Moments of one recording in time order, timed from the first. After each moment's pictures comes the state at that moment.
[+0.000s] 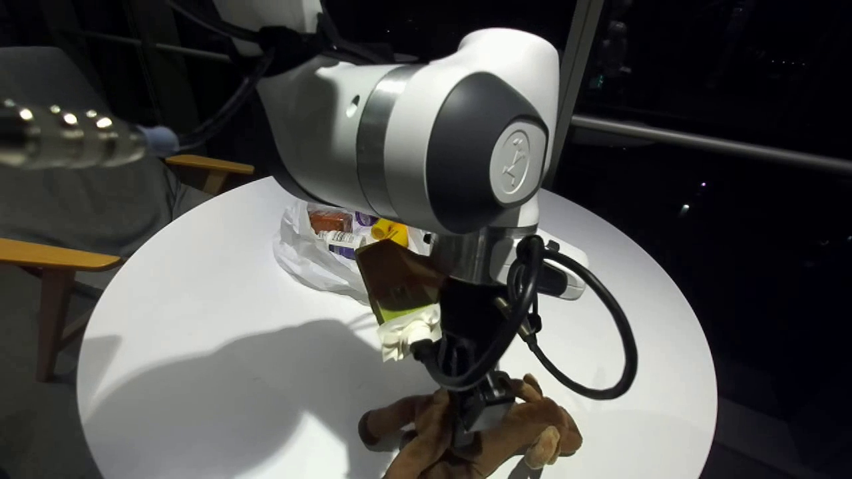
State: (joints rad) arm -0.03 0.51 -0.24 -2.23 -0.10 2.55 0.63
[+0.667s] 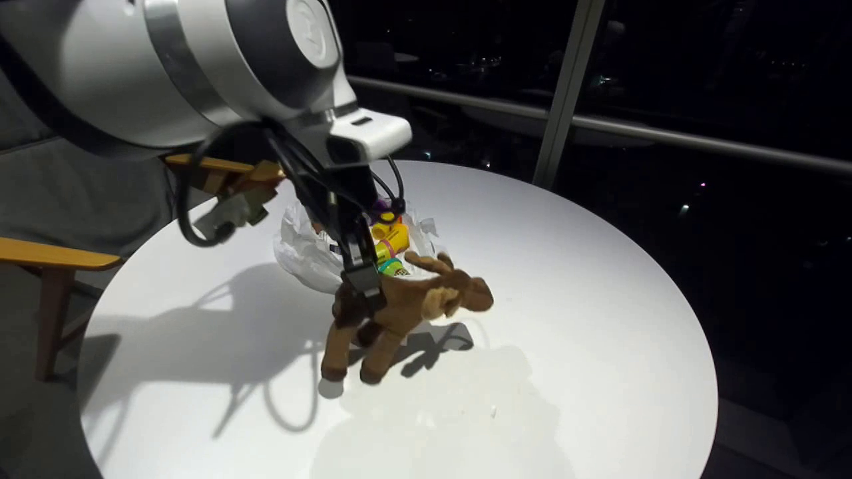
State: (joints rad) arm 0.57 0.37 -0.52 -2.38 -0.39 2.75 1.28
